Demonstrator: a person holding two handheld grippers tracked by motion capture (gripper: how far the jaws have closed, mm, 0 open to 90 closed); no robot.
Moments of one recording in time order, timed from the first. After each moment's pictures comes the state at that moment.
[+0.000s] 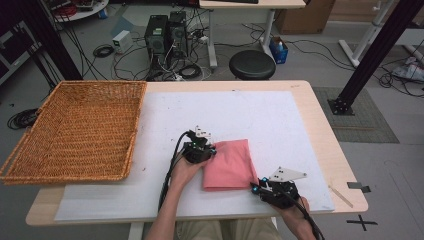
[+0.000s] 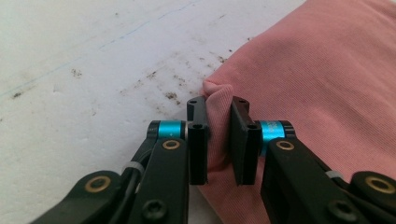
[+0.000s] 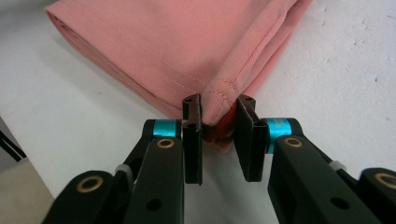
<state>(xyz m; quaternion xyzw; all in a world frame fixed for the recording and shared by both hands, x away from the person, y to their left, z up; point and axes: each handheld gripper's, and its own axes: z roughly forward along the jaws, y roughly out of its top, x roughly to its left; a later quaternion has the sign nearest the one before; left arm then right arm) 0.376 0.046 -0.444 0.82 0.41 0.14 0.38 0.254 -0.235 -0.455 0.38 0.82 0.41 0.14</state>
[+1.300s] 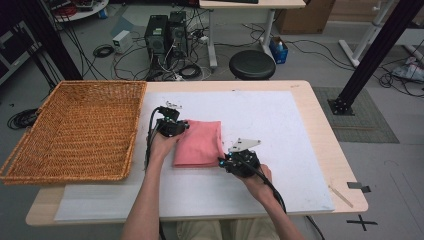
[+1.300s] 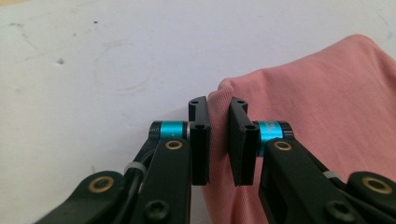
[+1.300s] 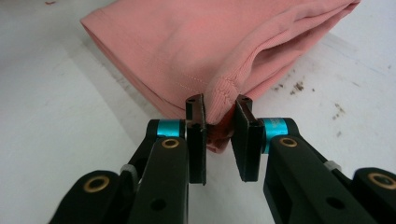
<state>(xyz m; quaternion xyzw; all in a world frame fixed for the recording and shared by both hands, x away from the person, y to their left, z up) 0.441 0.125 -0.409 0.77 0.50 0.19 0.36 0.330 -0.137 -0.430 0.32 0.84 0.40 0.15</state>
